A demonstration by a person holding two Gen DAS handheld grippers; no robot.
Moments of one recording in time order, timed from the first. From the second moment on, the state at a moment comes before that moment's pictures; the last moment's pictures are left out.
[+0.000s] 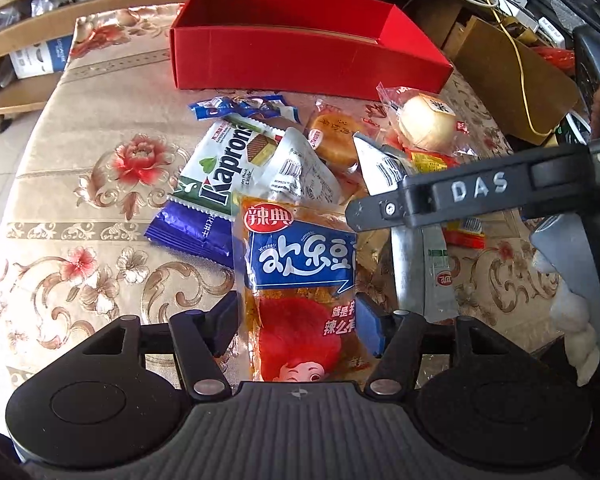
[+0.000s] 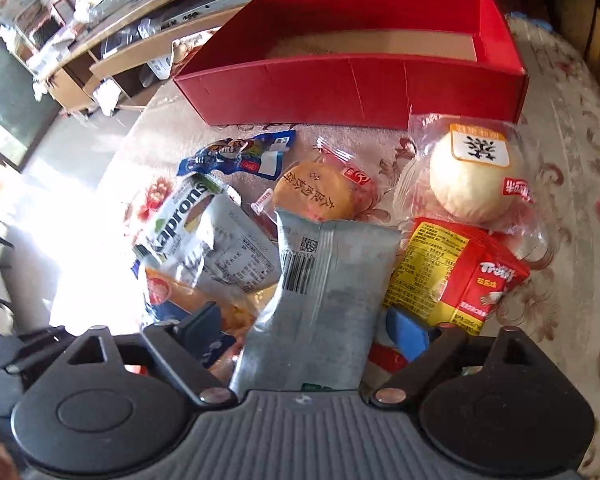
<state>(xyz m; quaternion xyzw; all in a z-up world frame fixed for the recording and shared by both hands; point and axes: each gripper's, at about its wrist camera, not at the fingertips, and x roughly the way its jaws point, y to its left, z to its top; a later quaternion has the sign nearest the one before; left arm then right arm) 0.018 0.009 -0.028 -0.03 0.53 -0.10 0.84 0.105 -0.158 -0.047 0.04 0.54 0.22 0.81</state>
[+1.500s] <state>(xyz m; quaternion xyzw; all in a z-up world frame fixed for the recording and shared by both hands) 0.078 -0.009 0.048 -0.04 0.43 -0.07 0.90 0.109 -0.183 0.048 0.05 0.42 0.18 0.89</state>
